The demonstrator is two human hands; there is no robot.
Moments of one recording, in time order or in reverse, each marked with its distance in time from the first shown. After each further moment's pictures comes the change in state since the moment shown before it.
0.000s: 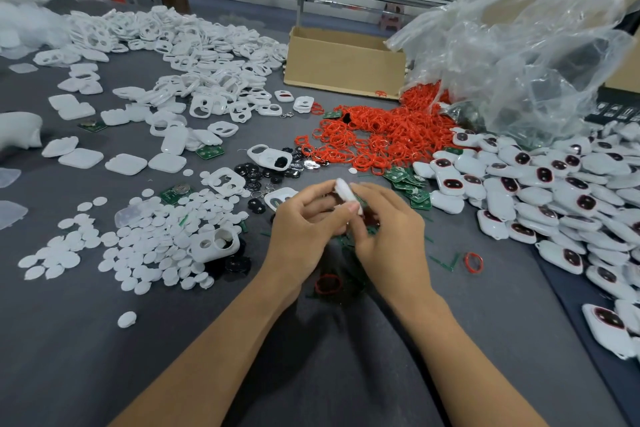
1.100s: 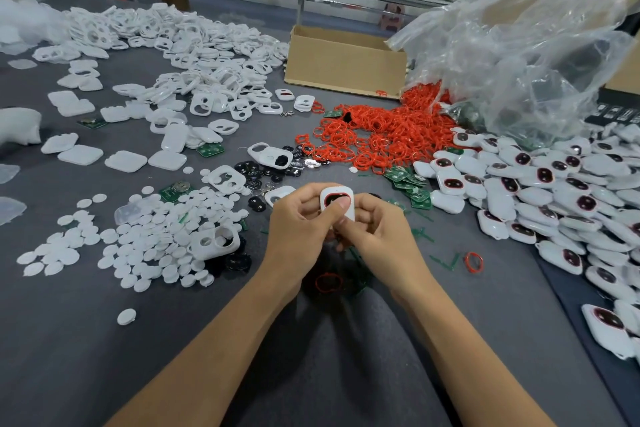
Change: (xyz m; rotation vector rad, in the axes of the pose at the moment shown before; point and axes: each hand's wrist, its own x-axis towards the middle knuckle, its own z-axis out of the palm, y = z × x) left_hand -0.003 0.003 -0.001 0.041 0.034 0.026; right_hand 0.006 -0.008 -0.004 0.724 -0.367 0.469
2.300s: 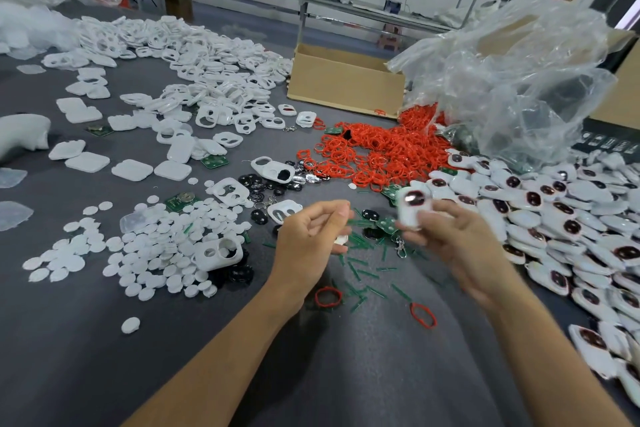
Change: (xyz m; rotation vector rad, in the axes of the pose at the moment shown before) left_hand 0.001 -0.001 0.004 0.027 -0.026 -0.001; right_hand -0.001 -0.023 -0.078 0.261 0.200 0.152
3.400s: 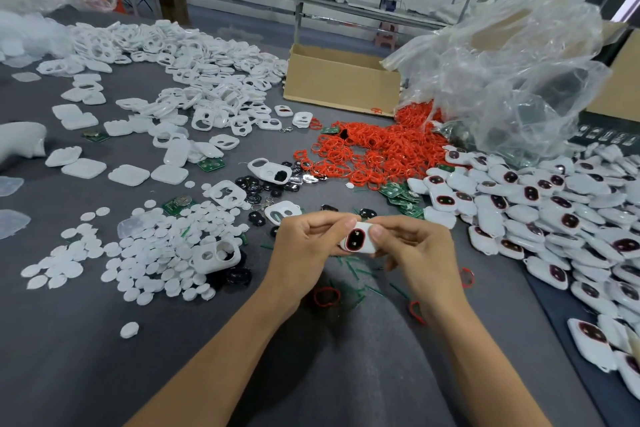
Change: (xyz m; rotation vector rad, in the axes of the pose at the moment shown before) left_hand -0.004 0.005 -0.002 -0.072 -0.101 0.009; right_hand -0.022 0.021 0.039 -0.393 0.053 -0.276
